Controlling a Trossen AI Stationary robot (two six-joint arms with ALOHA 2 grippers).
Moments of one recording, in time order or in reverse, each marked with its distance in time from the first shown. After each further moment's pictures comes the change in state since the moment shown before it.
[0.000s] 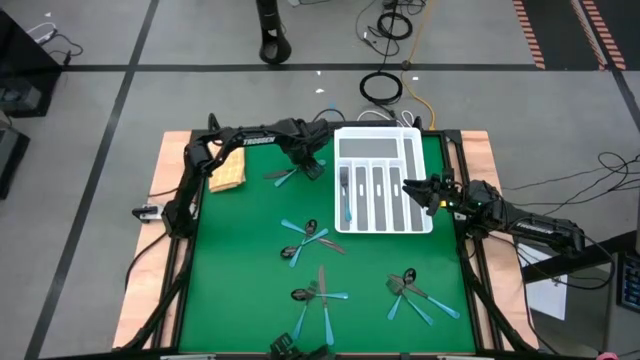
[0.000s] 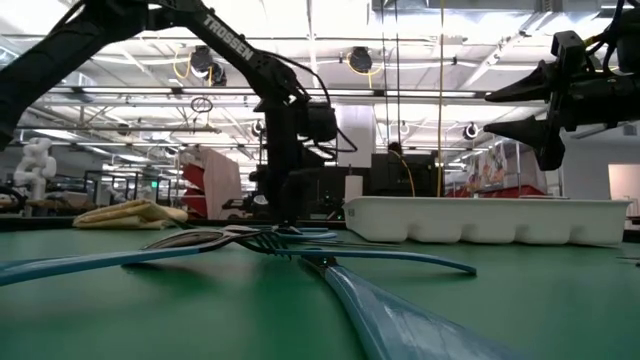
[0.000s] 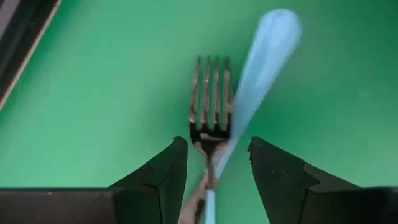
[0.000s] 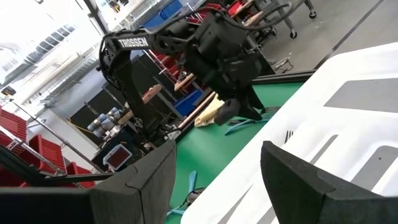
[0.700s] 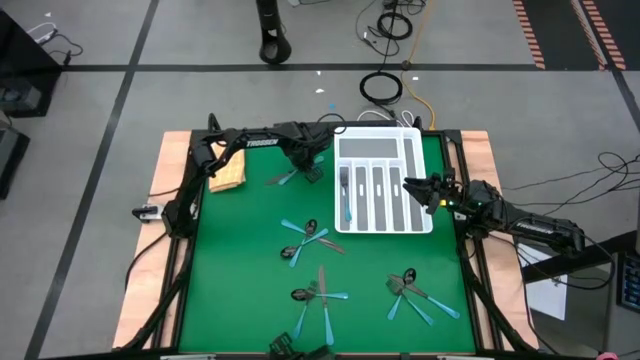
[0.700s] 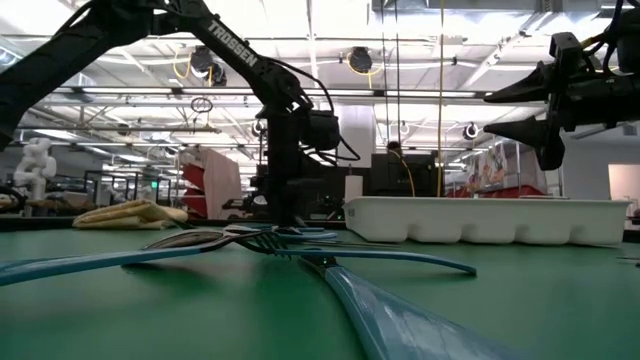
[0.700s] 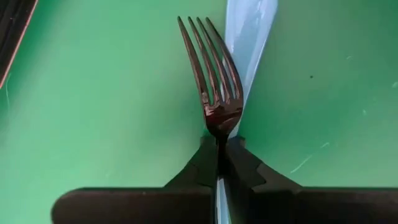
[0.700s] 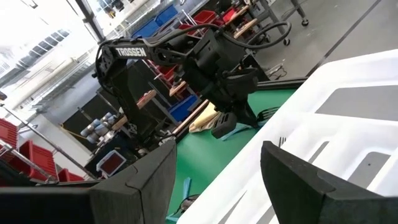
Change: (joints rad) left arm -0.008 0.037 0.002 -0.008 -0.034 0.029; right arm 0.000 0.000 0.000 0.002 0.034 -0.007
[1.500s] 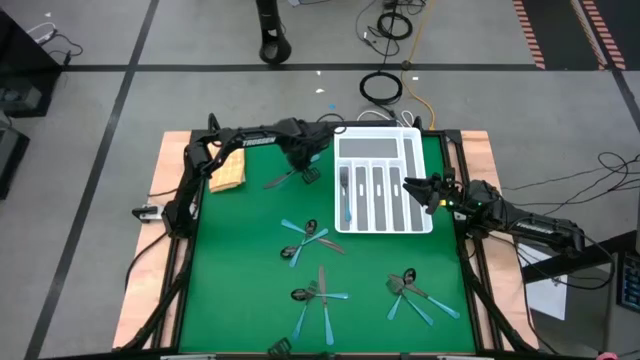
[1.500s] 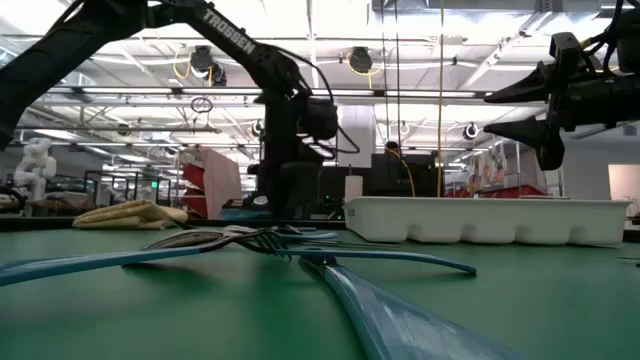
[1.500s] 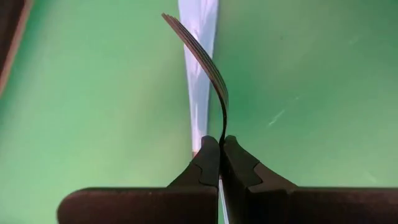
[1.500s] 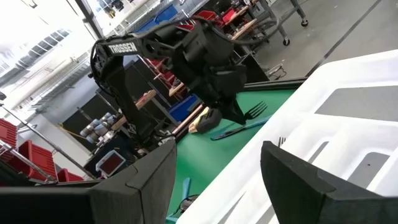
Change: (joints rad) left arm -0.015 -0.048 0.043 -0.128 0.033 0.026; right arm 0.000 0.000 0.000 0.000 0.001 -0.003
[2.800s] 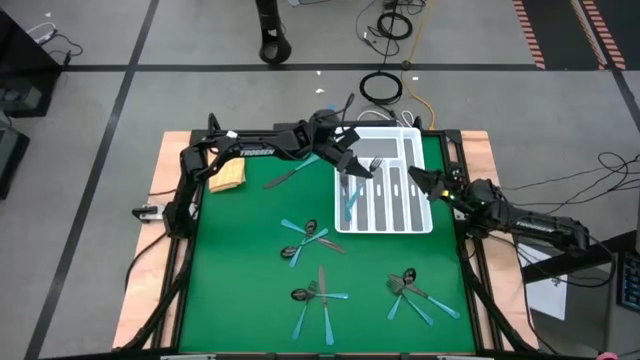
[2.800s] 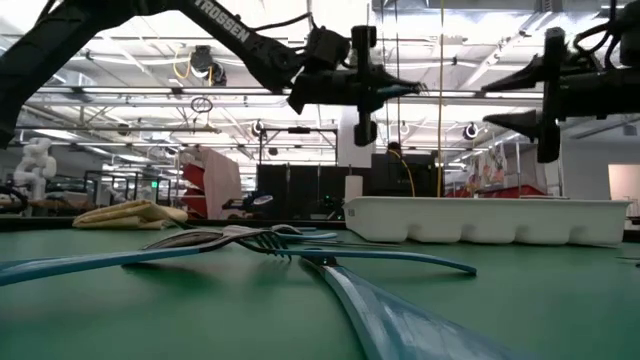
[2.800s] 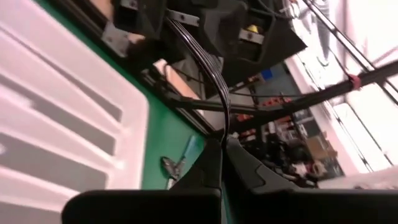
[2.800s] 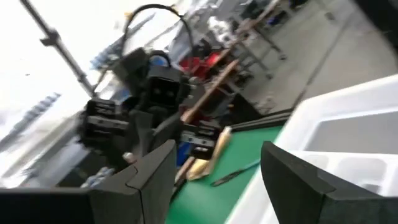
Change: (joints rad) left arm -0.090 -0.065 -0.120 1.255 1.017 -0.731; right arm 0.000 0.073 -0.001 0.178 0.189 0.100
